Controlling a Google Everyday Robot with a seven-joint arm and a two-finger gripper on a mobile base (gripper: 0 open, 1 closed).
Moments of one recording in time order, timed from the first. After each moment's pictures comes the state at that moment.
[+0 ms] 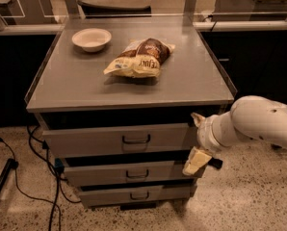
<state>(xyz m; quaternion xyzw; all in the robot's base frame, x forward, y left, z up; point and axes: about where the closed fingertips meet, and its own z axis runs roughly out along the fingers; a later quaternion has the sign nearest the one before) 0.518 -0.154 0.686 -0.62 0.74 0.03 0.28</state>
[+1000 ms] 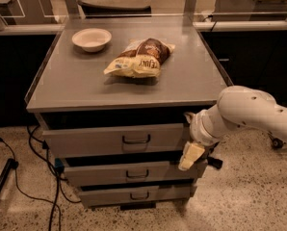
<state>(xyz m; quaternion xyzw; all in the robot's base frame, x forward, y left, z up) 0.541 -0.143 0.667 -0.63 0.73 0.05 0.25</state>
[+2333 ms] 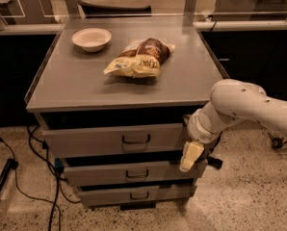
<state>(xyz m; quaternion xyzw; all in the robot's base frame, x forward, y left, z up) 0.540 -0.142 0.651 -0.65 0.74 0.08 0.19</state>
